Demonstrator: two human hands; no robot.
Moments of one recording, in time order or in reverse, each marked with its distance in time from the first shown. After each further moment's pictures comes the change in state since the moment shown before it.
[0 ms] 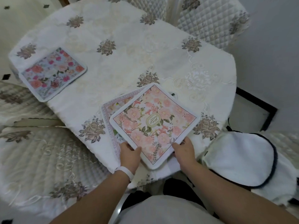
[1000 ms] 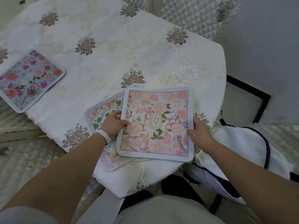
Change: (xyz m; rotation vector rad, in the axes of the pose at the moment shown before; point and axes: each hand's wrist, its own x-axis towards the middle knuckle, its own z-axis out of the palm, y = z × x) left_hand 0.085 0.123 0.017 0.334 -0.294 0.112; right_hand 0.075 -0.056 -0.090 -0.508 -0.089 -0.212
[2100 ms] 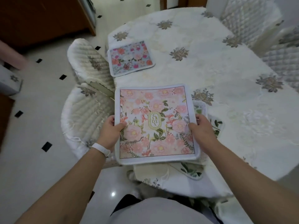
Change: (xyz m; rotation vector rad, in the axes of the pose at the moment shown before) left_hand -0.173 -0.079 -0.082 -0.563 0.719 0.044; right_hand -0.020 -0.161 0.086 0.027 -0.381 -0.350
